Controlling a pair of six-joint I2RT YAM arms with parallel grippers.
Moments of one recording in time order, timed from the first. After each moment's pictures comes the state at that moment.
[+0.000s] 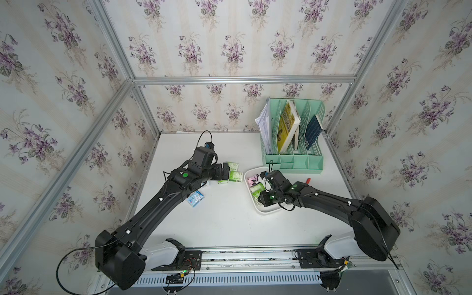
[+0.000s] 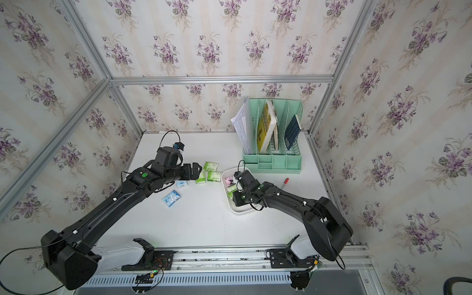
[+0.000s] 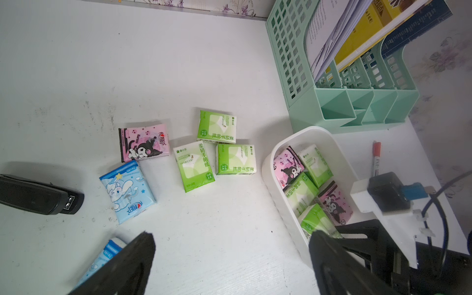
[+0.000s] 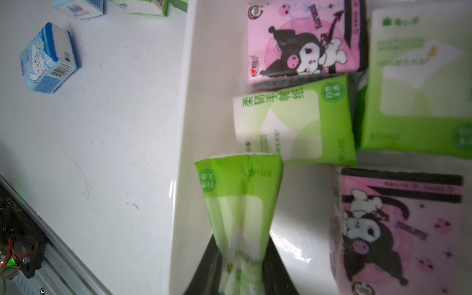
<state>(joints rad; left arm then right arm) -0.50 1.23 1.12 -0.65 -0.04 -0.42 0.73 1.43 0.80 -0.41 -0.17 0.39</state>
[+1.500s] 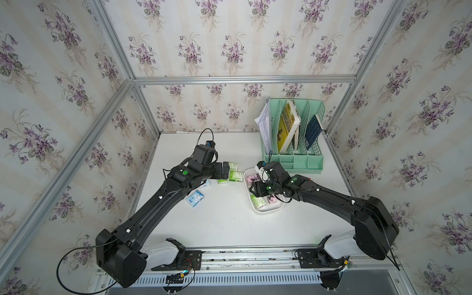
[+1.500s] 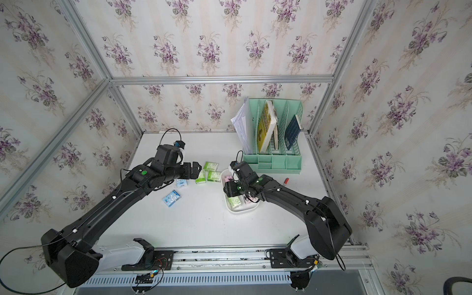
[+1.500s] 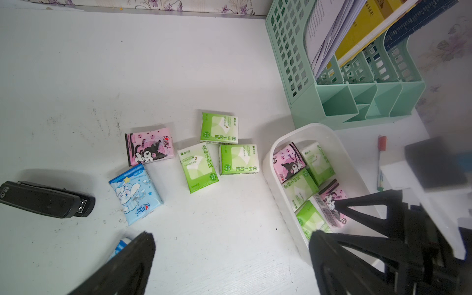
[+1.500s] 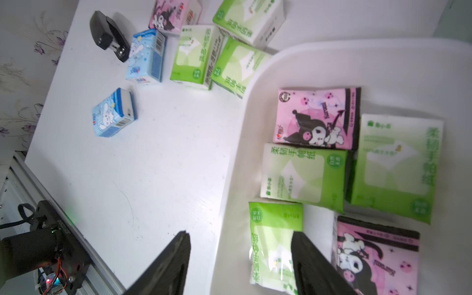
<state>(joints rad) -0.50 1.25 1.17 -0.70 -0.05 -0.38 0.73 1.46 0.97 -0.41 -0.17 0.40</state>
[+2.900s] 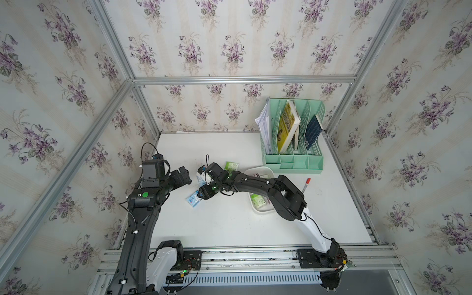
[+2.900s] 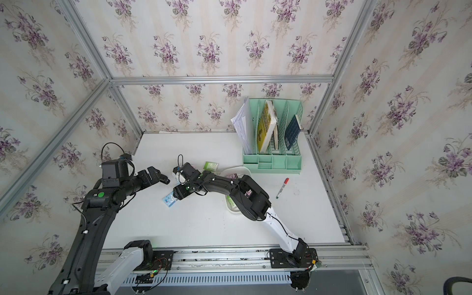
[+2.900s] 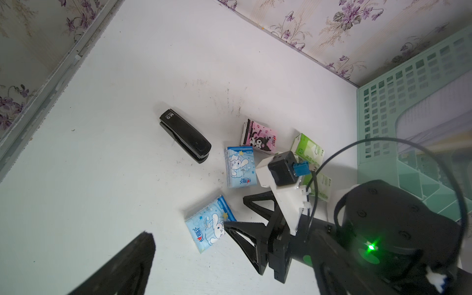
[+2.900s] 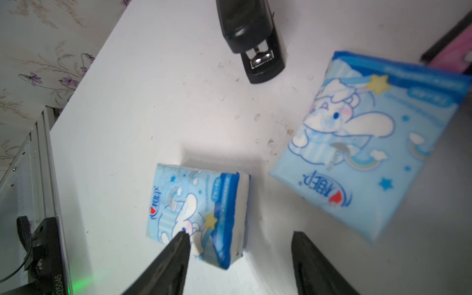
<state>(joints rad) 0.09 0.91 0.98 -0.83 0.12 -0.39 1.01 2.40 1.86 -0.35 -0.33 0.31</state>
